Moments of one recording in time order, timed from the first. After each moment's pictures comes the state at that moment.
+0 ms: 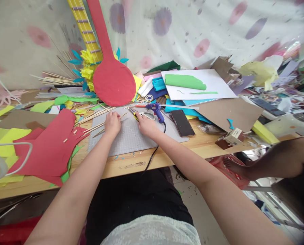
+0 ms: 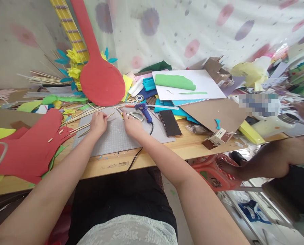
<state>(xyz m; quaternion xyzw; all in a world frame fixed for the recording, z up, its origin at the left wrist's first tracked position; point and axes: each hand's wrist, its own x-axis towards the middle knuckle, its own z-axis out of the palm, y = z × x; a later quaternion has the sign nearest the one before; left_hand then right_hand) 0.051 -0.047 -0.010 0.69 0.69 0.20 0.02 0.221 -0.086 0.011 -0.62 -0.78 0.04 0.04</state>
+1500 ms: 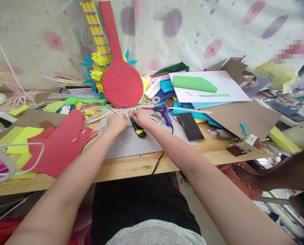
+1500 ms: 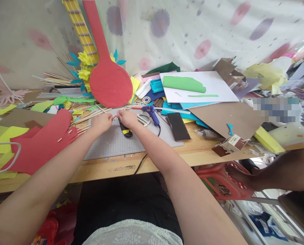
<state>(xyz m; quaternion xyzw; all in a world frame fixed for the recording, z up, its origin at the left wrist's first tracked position) 0.043 -0.049 0.028 0.72 0.69 0.04 0.01 0.181 -0.029 0.012 -0.57 -0.81 0.06 0.13</state>
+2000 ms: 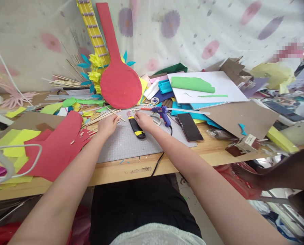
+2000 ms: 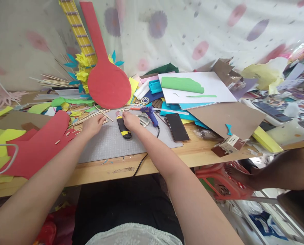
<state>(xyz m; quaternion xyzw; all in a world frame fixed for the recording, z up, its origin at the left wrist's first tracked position) 0.006 -0.046 0.018 0.71 0.69 0.10 0.05 0.194 -0.028 0.001 -0.60 -0.77 0.12 0.14</state>
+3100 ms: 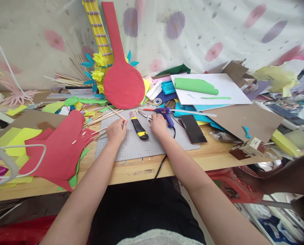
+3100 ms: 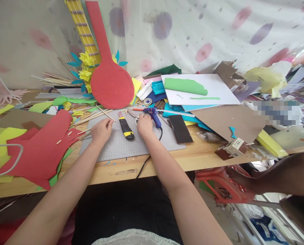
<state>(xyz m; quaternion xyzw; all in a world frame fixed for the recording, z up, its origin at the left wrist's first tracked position) 0.029 -0.067 -0.019 0.70 0.67 0.25 -0.04 0.226 -0.048 -0.011 -0.71 -0.70 0.01 0.10</state>
